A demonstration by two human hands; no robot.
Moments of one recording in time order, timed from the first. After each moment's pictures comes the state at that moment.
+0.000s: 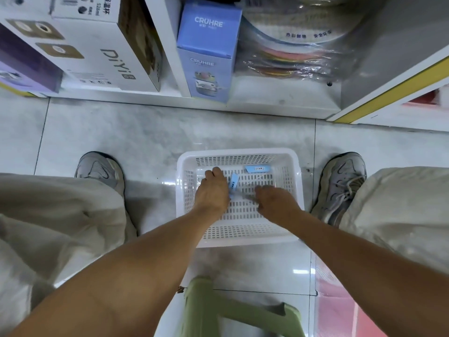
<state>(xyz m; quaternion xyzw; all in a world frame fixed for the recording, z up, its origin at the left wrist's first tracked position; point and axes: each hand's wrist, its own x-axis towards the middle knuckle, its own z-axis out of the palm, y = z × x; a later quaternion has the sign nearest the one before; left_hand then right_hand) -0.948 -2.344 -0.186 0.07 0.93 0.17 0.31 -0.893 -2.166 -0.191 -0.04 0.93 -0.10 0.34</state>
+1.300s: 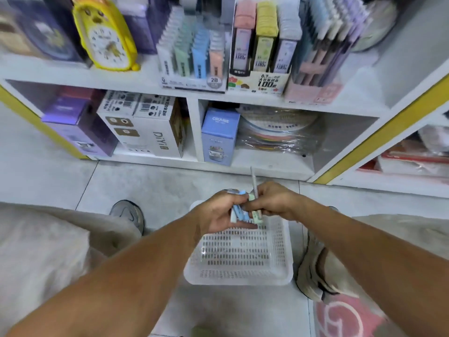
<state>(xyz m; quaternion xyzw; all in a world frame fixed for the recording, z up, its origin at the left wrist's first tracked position) -0.992 -2.343 -0.039 -0.14 0.50 0.69 0.50 -0.978 -2.172 -0.021 0.14 0.78 -0.51 0.34</state>
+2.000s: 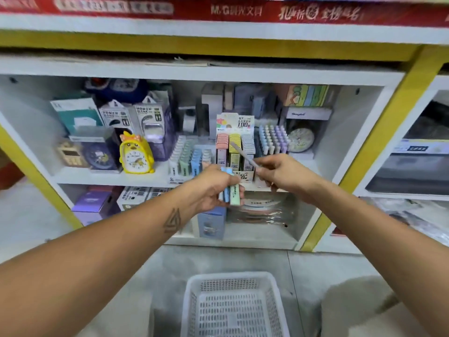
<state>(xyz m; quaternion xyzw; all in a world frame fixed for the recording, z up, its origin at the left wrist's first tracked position) -1.058 -2.326 0.214 0.01 0.68 0.67 0.30 -1.012 -2.145 0.233 0.03 0.87 -0.48 0.01</state>
